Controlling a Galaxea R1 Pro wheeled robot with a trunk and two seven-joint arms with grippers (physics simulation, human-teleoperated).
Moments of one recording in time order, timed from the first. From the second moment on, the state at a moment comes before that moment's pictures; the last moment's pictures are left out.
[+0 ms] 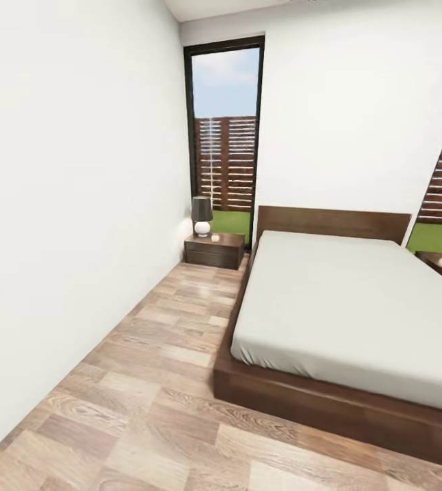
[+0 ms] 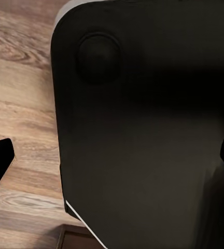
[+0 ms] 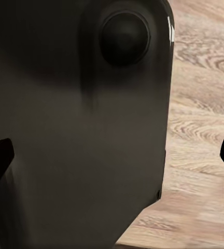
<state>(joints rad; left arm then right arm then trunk) 0.00 0.00 0.00 -0.03 0.00 0.01 0.00 -0.01 0.00 -0.01 0.00 -0.01 0.01 0.01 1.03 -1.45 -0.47</state>
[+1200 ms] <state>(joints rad) 0.00 -0.01 0.00 -0.06 0.00 0.01 0.00 -0.01 0.00 -0.01 0.00 -0.01 0.01 0.01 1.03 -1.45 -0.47</state>
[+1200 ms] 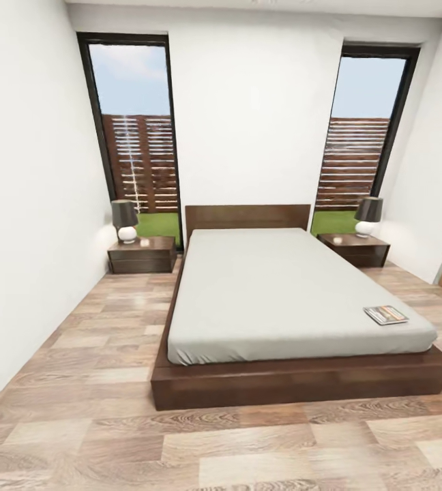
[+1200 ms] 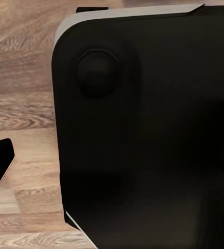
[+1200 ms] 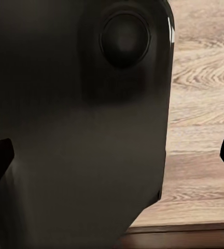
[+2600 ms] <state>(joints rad) 0.00 -0.01 0.00 -0.06 0.00 0.01 0.00 -0.01 0.00 -0.01 0.00 -0.01 0.01 0.01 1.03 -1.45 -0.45</state>
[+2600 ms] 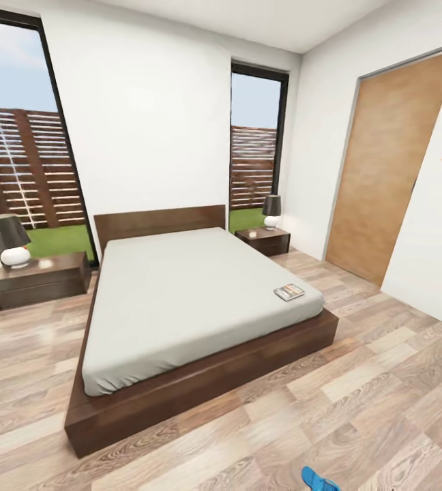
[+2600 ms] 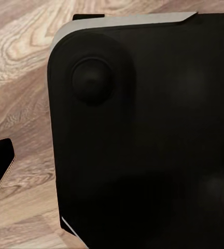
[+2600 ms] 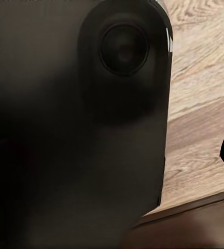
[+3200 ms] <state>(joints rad) 0.00 -0.01 0.00 -0.06 0.00 0.01 0.00 -0.01 0.00 -0.01 0.00 -0.01 0.01 0.01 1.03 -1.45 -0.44</state>
